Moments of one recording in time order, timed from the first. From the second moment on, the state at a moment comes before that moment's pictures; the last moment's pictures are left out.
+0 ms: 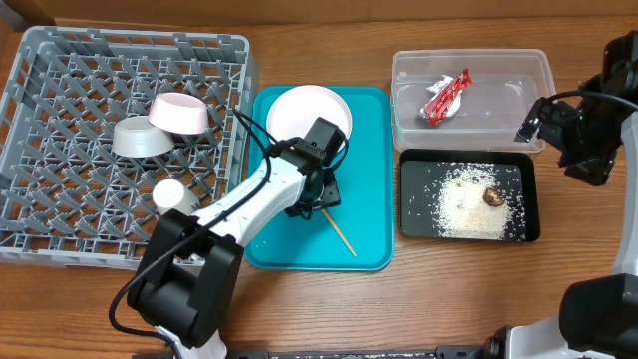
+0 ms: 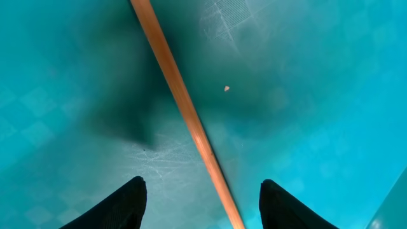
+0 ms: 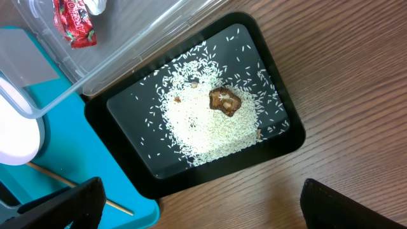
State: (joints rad) left arm -0.54 1.85 1.22 -0.77 0.01 -0.78; right arm -0.25 1.69 1.77 -1.52 -0.14 0.33
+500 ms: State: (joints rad) left arm -0.54 1.92 1.22 -0.77 0.00 -0.79; right arm -0.25 1.69 1.77 -1.52 -0.14 0.33
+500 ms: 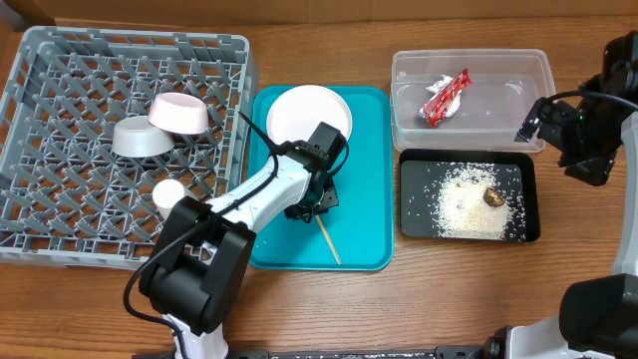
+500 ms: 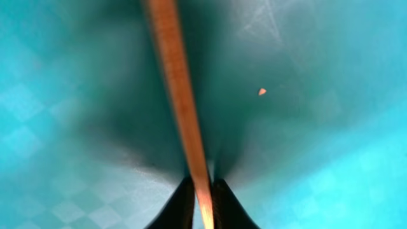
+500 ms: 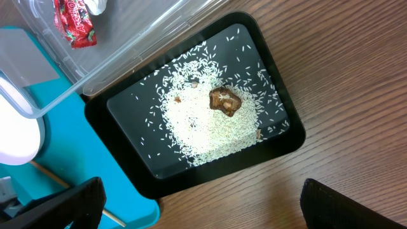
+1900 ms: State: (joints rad) left arm -0.08 1.78 1.68 -1.07 -0.15 -0.13; right arm -0.25 1.69 1.77 -1.52 -0.14 0.33
